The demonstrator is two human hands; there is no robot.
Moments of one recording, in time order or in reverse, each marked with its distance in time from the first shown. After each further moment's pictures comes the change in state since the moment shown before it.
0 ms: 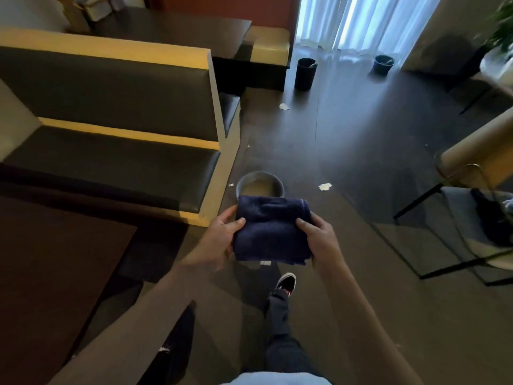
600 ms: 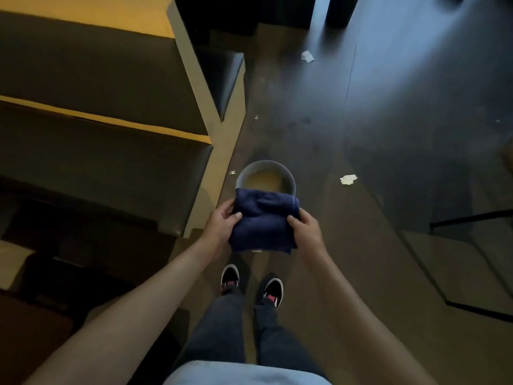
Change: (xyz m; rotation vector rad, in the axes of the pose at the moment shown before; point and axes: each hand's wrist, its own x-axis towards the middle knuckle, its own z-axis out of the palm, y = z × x) left_hand 0.379 0.057 -0.011 0.210 0.212 -0.132; right_hand 0.388 0.002 0.045 -0.193 -0.047 0.219
